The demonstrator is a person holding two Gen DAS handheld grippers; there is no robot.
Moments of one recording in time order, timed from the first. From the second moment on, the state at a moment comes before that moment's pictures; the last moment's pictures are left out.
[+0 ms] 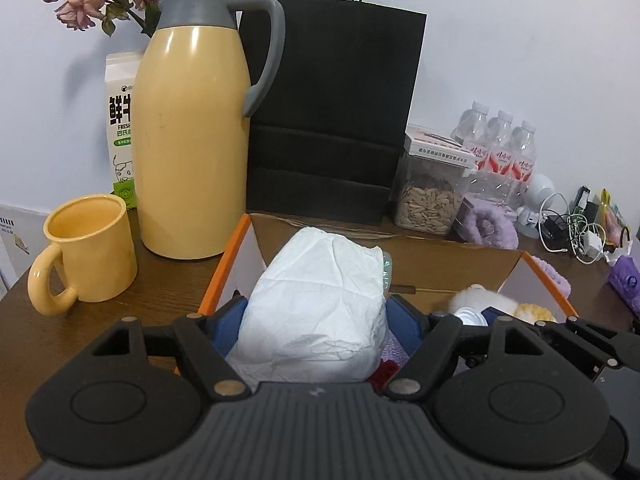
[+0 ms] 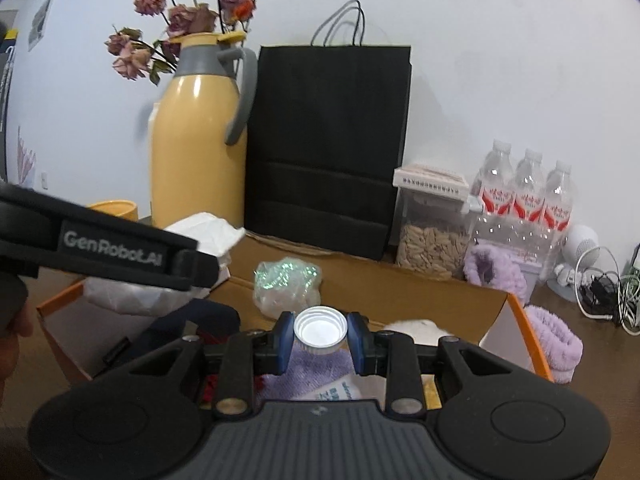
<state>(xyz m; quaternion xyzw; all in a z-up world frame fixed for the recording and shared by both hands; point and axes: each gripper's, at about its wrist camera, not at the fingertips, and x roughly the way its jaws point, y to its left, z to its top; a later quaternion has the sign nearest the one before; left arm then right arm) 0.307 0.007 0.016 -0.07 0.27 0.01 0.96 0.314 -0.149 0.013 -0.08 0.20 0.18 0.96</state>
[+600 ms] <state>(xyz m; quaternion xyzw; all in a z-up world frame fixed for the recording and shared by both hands) 0.302 0.005 0.020 -0.07 0.26 0.01 0.96 0.304 -0.156 0.022 -0.07 0.19 0.16 0.97</state>
